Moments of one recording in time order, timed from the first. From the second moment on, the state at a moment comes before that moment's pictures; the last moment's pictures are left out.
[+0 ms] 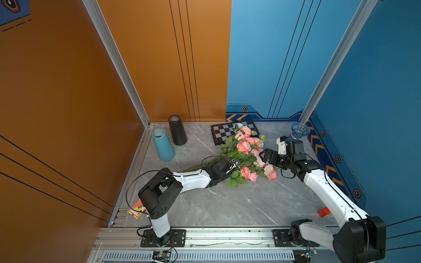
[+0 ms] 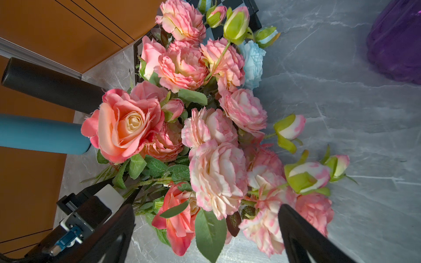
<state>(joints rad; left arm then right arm) -0.82 1.76 0.98 -0.05 -0.39 0.43 0.16 1.19 0.91 -0.49 -0.26 0.47</state>
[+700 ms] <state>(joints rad) -0.76 1.69 1.04 -0.06 -0.23 0.37 0.15 1.17 0.90 -0.48 -0.27 0.50</state>
